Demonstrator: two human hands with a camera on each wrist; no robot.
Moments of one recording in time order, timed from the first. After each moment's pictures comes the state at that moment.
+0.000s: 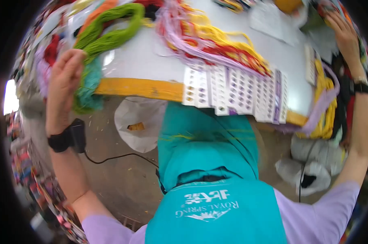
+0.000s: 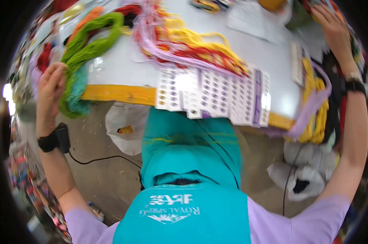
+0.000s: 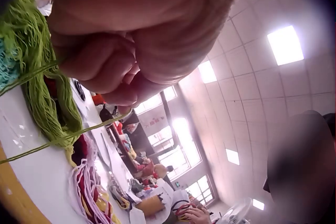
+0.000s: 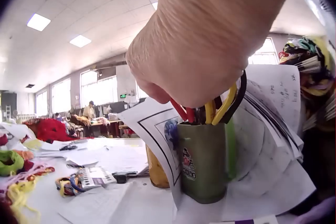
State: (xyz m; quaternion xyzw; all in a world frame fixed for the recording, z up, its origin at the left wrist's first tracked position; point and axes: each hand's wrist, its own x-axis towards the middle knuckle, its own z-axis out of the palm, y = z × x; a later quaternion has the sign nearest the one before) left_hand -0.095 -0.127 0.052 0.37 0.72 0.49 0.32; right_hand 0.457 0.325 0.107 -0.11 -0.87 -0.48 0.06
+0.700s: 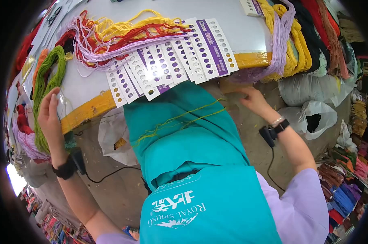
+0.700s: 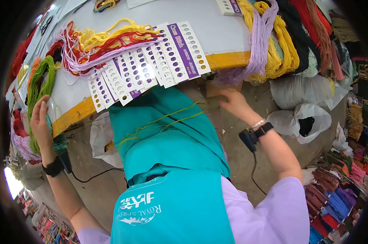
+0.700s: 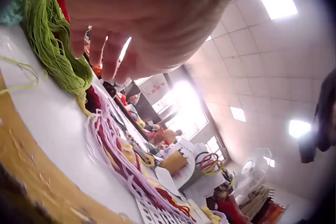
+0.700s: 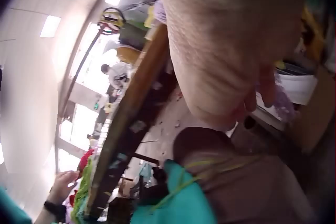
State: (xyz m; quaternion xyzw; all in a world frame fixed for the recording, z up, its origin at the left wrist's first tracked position) left_hand -0.029 -0.093 -0.007 0.51 0.75 0.37 0.17; right_hand 0.562 -0.039 -0.166 -0.52 -0.76 0.37 0.09
